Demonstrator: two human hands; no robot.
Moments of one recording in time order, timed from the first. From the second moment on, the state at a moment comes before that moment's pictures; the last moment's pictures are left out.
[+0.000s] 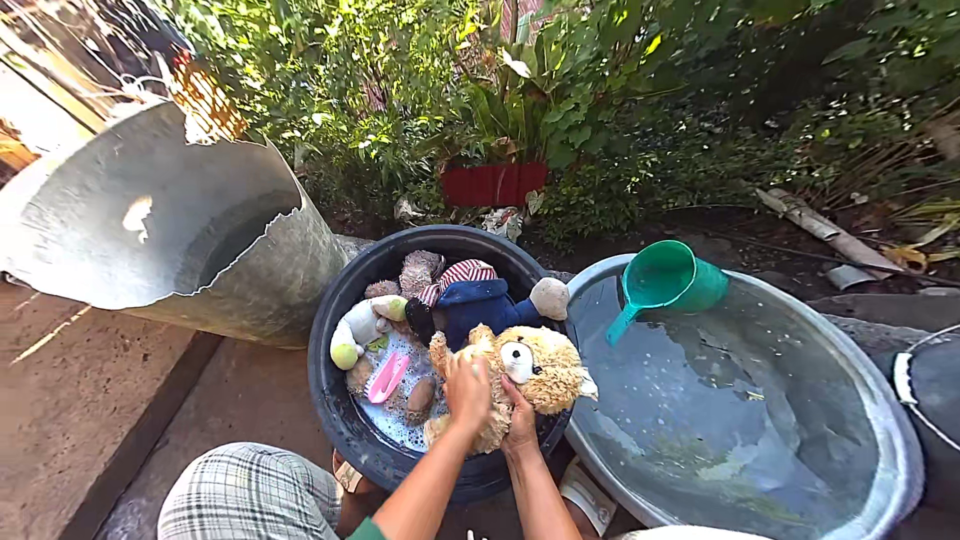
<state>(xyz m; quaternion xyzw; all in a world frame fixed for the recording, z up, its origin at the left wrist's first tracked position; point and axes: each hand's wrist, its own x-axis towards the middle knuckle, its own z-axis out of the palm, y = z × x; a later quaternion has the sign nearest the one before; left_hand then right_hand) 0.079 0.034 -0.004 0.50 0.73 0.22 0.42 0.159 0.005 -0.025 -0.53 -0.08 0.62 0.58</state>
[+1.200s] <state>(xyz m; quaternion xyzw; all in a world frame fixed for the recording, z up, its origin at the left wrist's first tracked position) 0.066 0.027 -0.033 0.61 0.64 0.27 0.38 0.180 -0.004 -0.001 -0.48 -0.09 0.63 0.61</state>
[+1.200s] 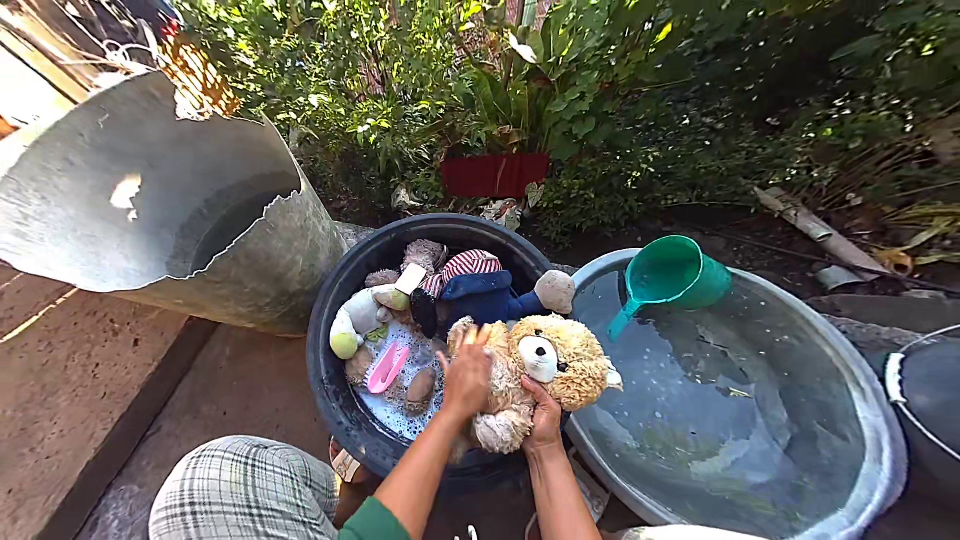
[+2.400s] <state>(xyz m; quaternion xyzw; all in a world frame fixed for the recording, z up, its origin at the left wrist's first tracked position) -0.069 0.053 -0.085 0.51 0.79 0.01 0.35 0.257 -0.009 -0.045 -0.57 -0.14 0.45 0.67</state>
